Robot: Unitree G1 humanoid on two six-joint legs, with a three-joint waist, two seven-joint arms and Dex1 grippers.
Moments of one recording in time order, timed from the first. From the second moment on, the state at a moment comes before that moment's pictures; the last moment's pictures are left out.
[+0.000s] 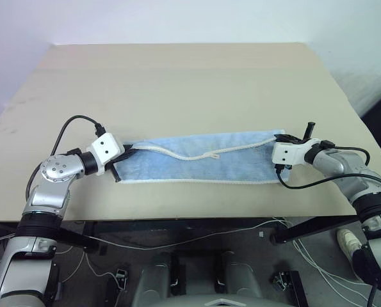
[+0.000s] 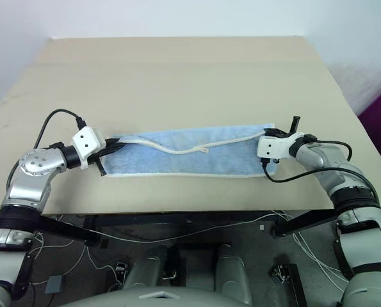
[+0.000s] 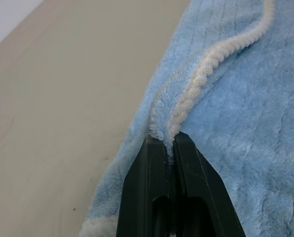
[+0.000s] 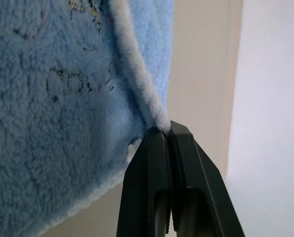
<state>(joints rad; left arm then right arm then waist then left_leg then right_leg) -0.43 0.69 -0.01 0.38 -0.10 -0.22 -0.92 -0.63 -0.84 0.27 0.69 -0.60 -0.50 0.28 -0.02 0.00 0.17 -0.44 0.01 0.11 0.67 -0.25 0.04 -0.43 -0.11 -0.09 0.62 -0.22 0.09</state>
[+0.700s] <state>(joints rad) -1.03 0.69 0.13 0.84 -0.11 -0.24 -0.65 -1.12 -0.84 0.17 0.83 -0.41 -0.53 0.34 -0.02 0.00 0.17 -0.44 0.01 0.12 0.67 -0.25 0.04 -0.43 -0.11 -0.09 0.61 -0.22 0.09</state>
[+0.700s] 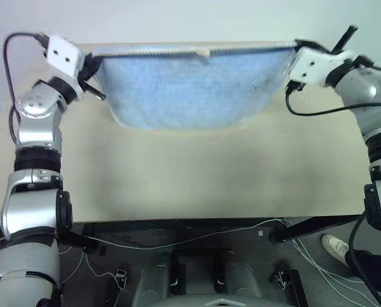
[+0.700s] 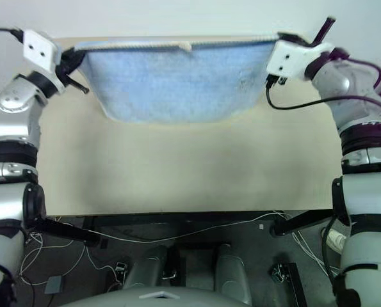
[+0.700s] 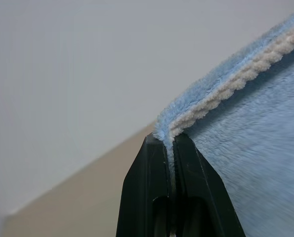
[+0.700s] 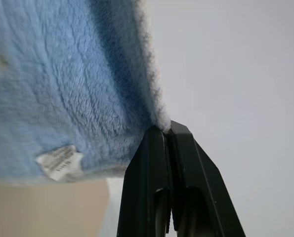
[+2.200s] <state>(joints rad) -0.31 0.82 0.15 0.24 -0.21 0.13 -0.91 -0.64 -0.84 0.14 0.40 -0.07 -0.08 0.95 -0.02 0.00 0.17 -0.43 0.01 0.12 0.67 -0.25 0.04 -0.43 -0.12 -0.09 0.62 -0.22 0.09</state>
